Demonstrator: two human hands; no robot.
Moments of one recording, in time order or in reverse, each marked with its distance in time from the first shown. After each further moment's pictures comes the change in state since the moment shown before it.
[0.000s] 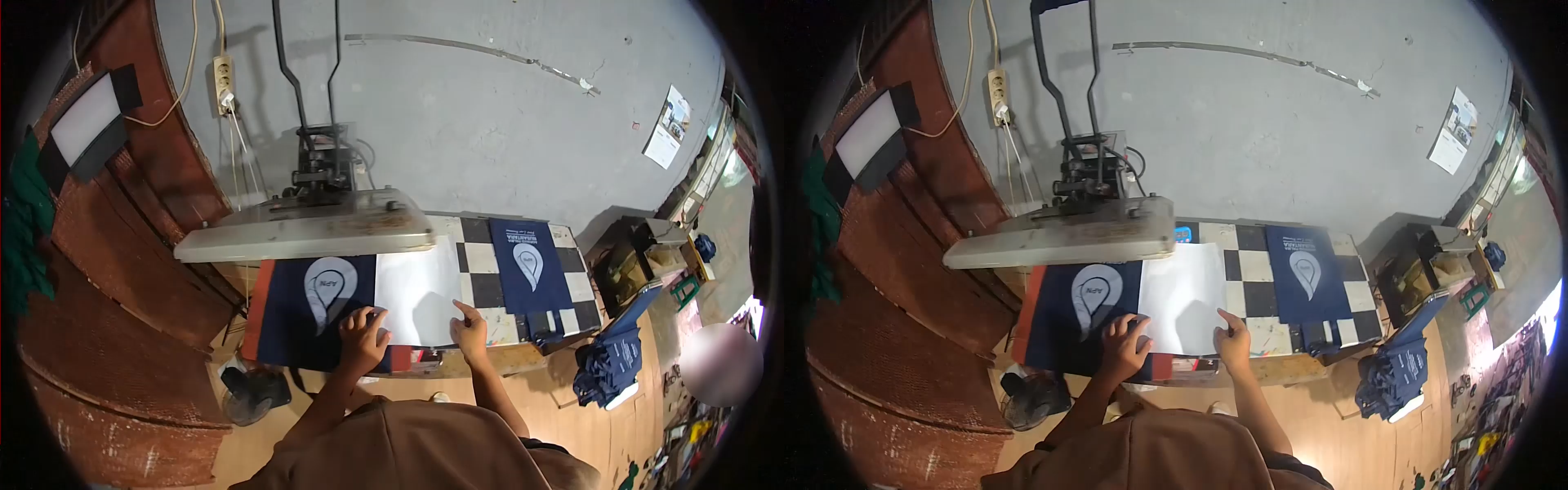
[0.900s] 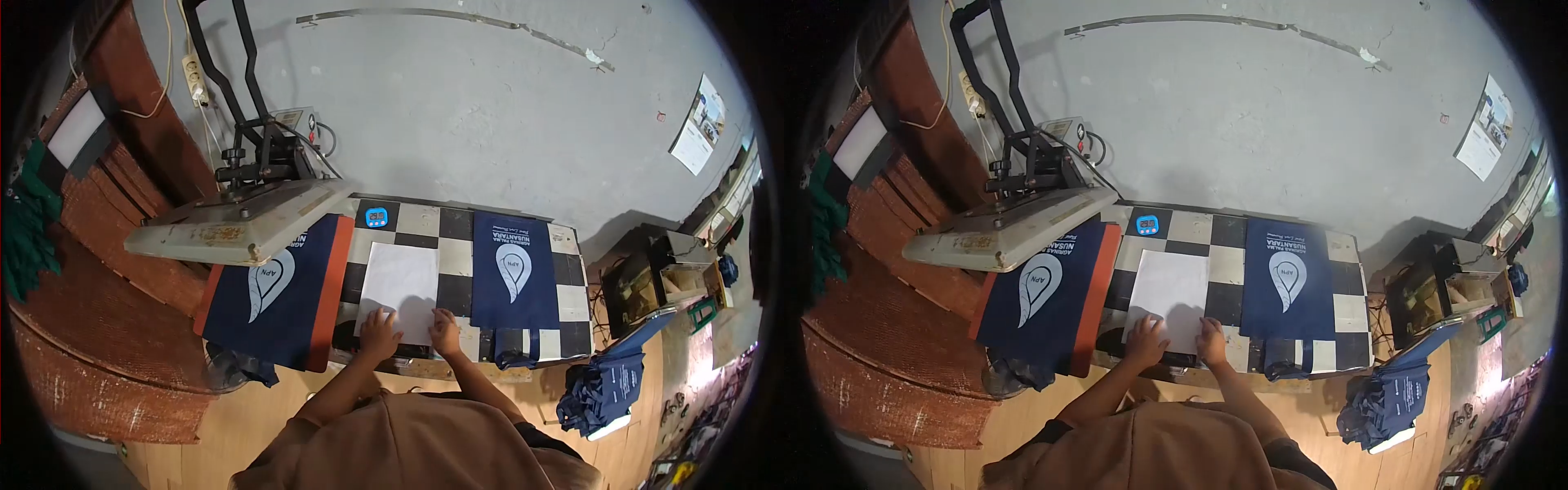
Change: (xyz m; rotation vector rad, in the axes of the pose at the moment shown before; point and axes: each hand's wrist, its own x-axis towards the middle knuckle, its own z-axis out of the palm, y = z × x) left_hand 0.023 0.070 0.239 0.156 -0.418 -0.318; right_hand 0.099 0.203 -0.089 -0.357 -0.251 -0.225
